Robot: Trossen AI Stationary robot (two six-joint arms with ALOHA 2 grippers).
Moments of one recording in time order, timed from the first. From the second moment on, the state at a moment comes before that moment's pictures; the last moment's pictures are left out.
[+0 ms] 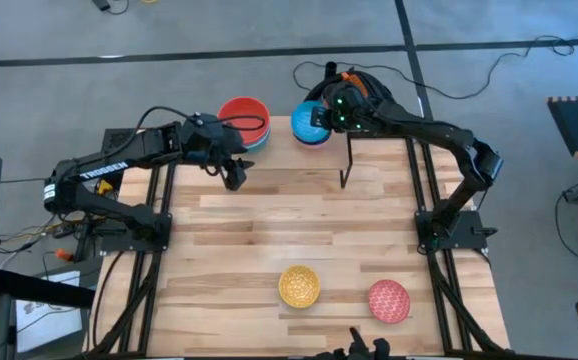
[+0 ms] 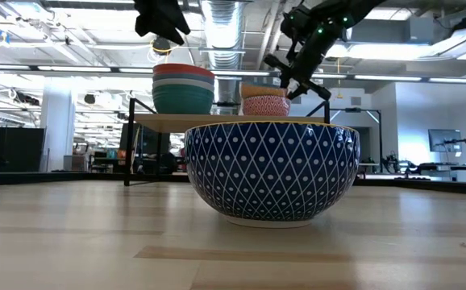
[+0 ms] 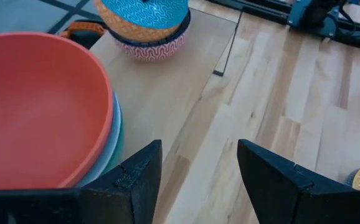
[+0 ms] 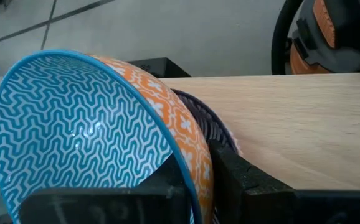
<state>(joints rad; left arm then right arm) 0.30 1.23 1.34 -0.73 -0.12 -0.12 -0.62 1.64 1.42 -0.52 0.11 0.89</state>
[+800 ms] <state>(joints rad) 0.35 1.23 1.34 -0.73 -0.06 -0.10 -0.61 1.56 1.42 -0.61 0.10 0.91</state>
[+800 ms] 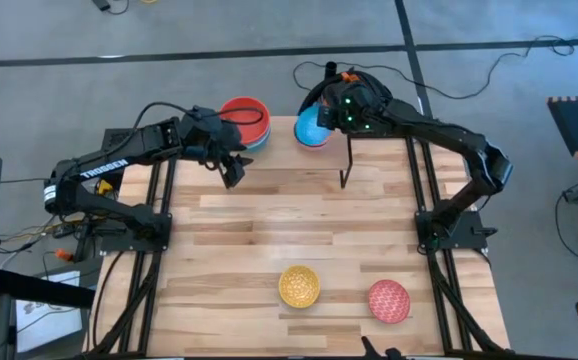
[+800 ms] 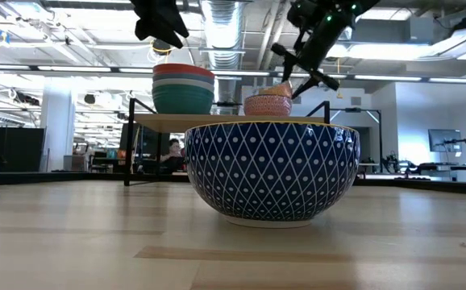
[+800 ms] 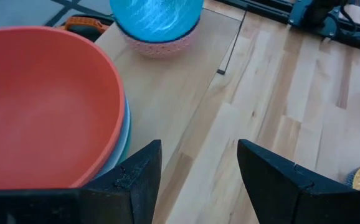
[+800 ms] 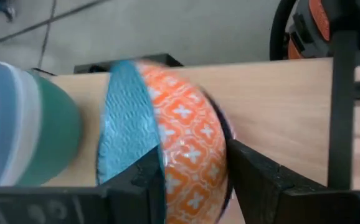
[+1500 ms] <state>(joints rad) 0.36 1.23 1.34 -0.73 -0.08 -0.11 -0.62 1.54 1.42 -0.62 0.13 0.86</state>
